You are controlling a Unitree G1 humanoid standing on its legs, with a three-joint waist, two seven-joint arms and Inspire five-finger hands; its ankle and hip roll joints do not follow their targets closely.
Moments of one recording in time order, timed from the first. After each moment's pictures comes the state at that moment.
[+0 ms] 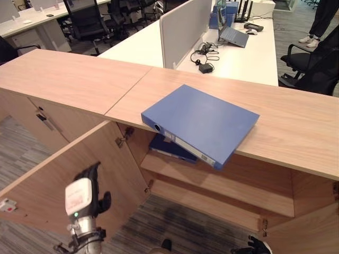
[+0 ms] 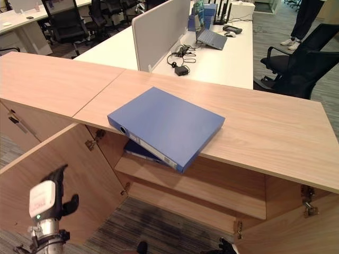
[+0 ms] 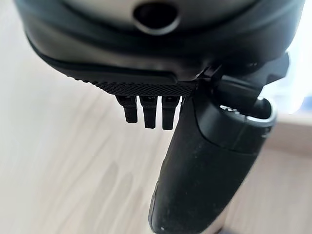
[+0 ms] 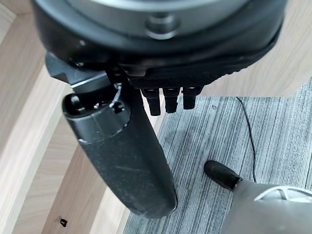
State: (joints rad) left arm 0.30 0.54 -0.03 0.13 0.71 -0.04 0.71; right arm 0.04 -0.25 0.16 1.15 0.21 -0.10 -0.18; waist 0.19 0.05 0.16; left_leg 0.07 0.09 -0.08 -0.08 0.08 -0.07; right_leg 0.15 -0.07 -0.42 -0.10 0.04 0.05
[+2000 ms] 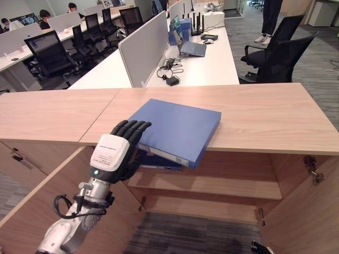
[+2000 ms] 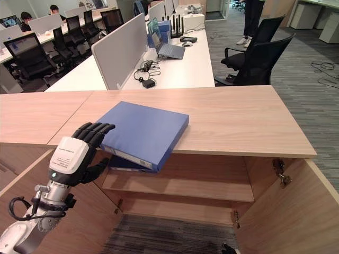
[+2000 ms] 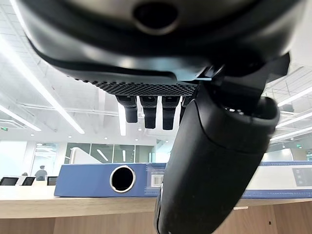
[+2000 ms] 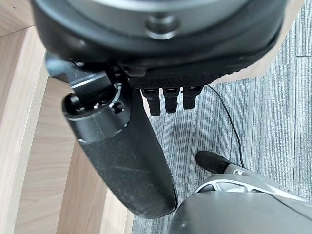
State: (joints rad) left arm 0.14 0.77 -0.13 -0.12 0.79 -0.23 0.53; right arm 0.08 -0.28 0.18 1.15 0.20 -0.10 -0.15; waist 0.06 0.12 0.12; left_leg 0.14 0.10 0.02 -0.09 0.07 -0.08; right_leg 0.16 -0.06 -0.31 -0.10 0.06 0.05
